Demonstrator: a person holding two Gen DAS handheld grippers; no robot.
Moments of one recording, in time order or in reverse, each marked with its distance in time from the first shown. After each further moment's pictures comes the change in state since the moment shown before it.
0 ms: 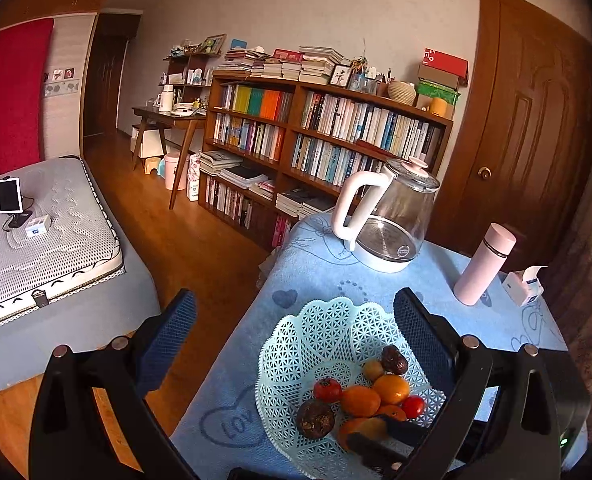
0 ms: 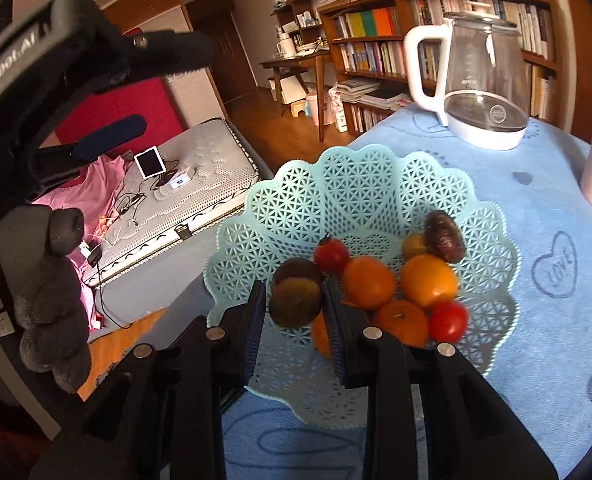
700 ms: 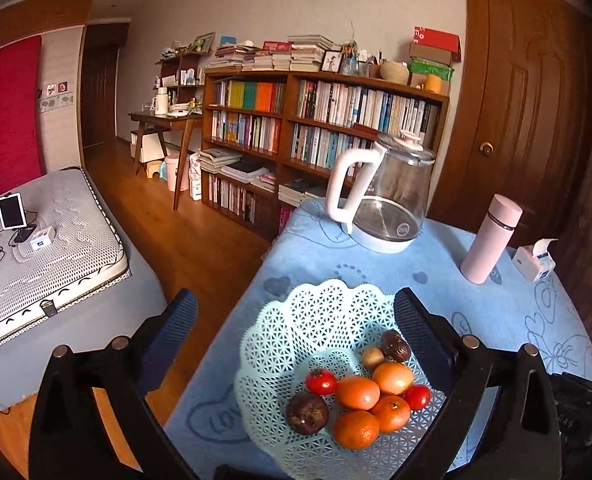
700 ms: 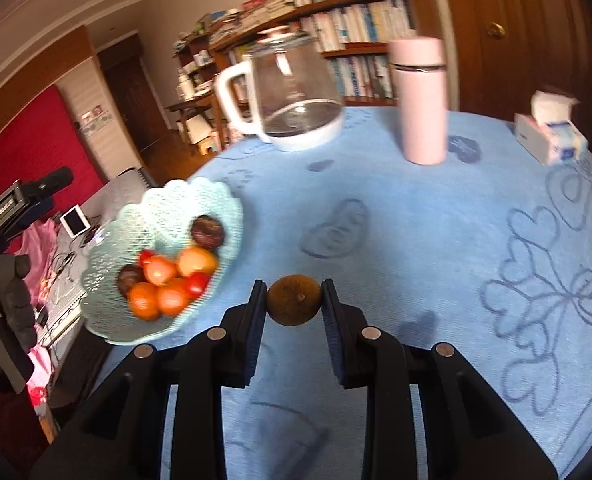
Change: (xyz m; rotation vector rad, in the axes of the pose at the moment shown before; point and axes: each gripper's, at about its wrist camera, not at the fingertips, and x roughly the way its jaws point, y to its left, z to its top) left arm 0.011 -0.024 -0.013 0.078 0.023 0.035; right arm -0.100 -0.125 -0.036 0.184 -0.119 -0.250
